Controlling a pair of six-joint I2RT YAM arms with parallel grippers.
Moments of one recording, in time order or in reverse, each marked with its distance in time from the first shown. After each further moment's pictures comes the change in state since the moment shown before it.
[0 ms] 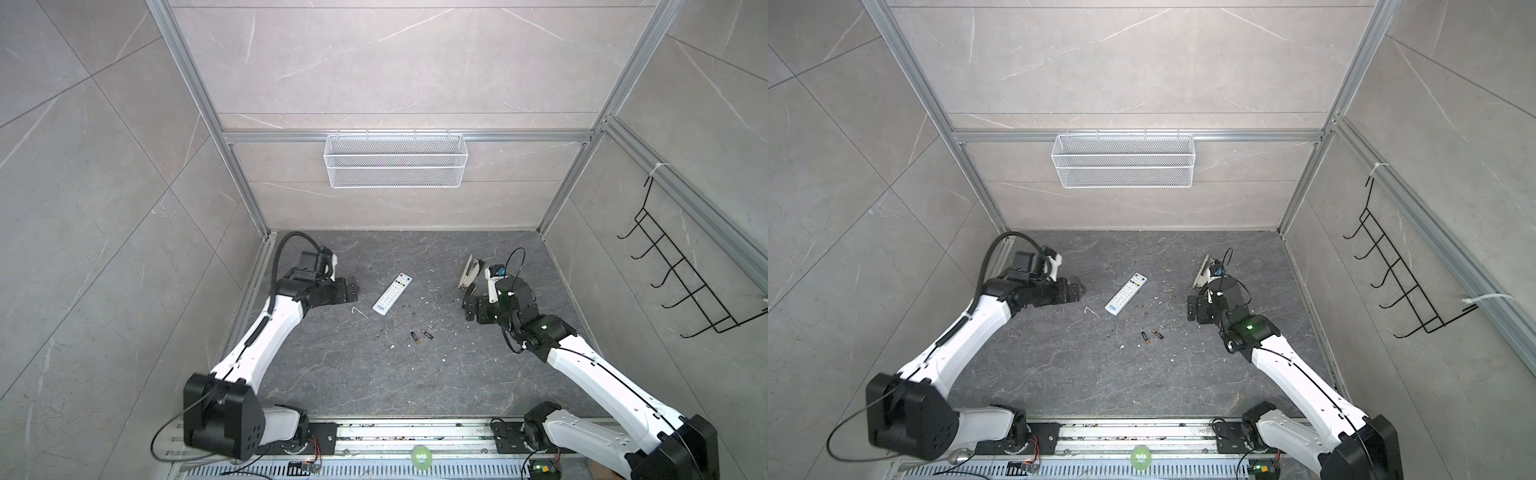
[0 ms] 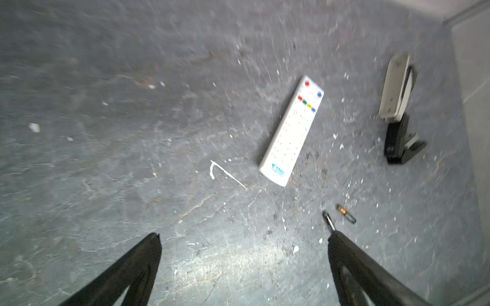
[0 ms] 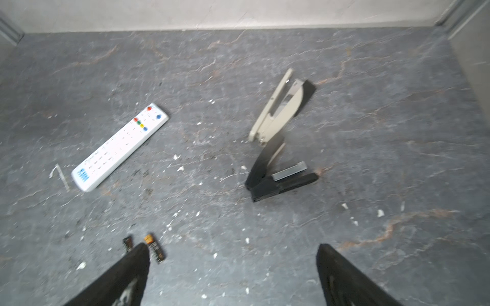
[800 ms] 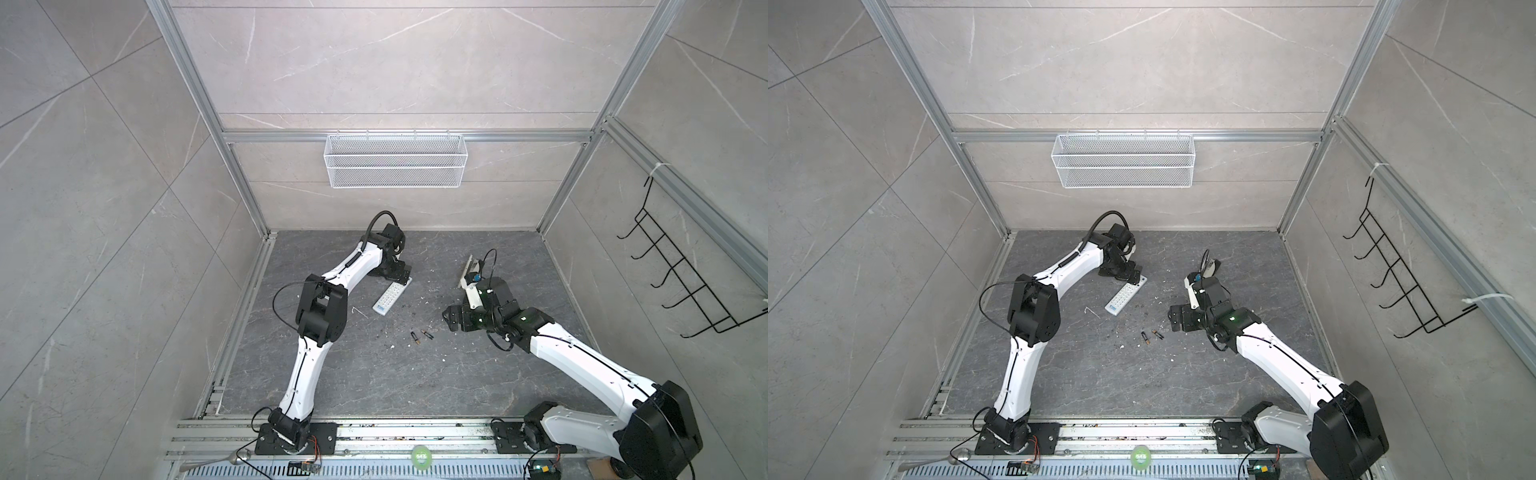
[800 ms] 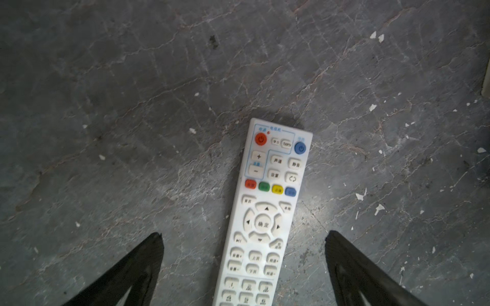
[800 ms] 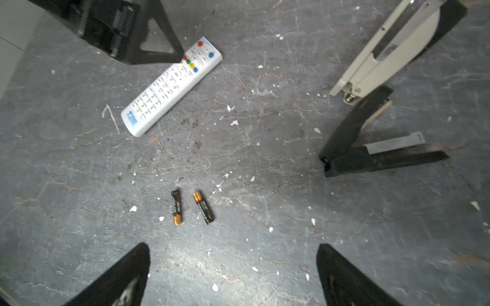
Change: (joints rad) left arm -0.224 0.929 0.960 -0.282 -0.132 0.169; right arm 0.039 0.129 -0.008 0.041 -0.243 0.025
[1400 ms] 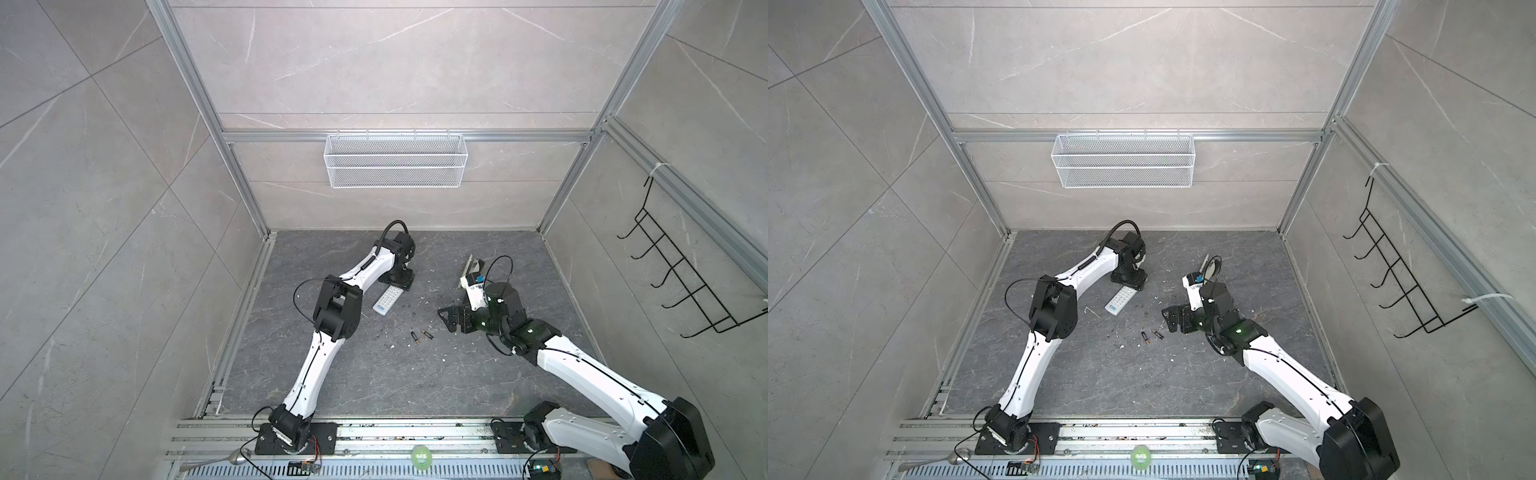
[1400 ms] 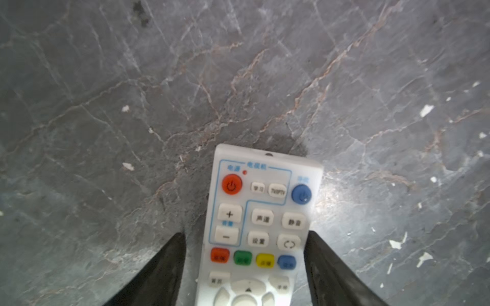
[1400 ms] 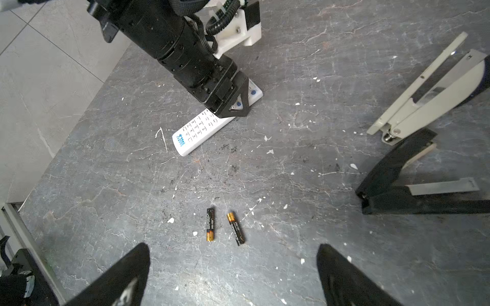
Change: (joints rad) left arm -0.038 0.169 0.145 -0.063 -0.037 0.016; right arm 0.000 -0.094 -0.098 0.177 -0.090 -0.004
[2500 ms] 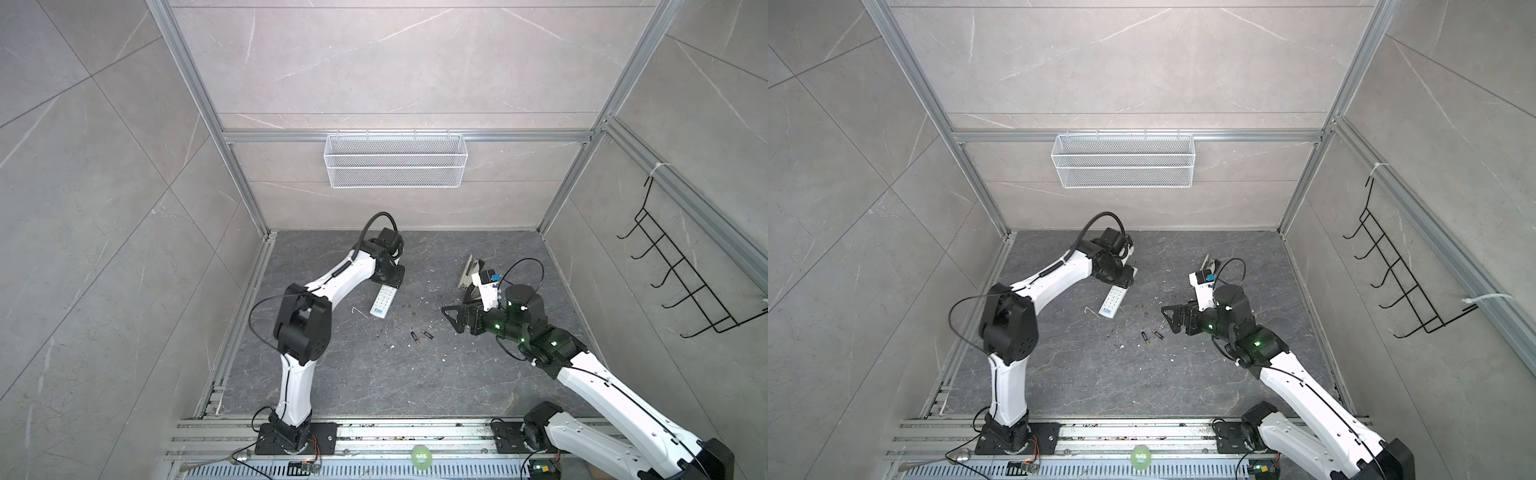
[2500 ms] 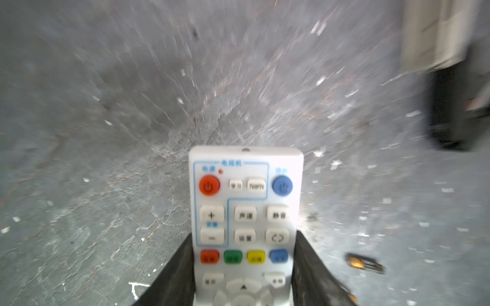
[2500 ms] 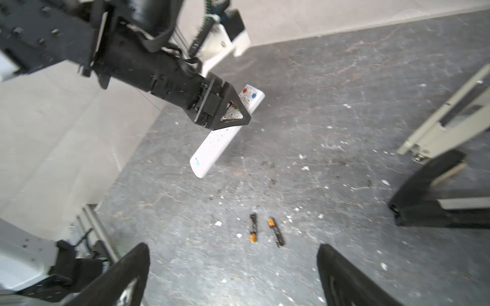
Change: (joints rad) left arm 0.026 -0.551 -0.550 0.259 0.076 -0.060; right arm 0.000 -0.191 0.030 -0.041 -0.130 0.102
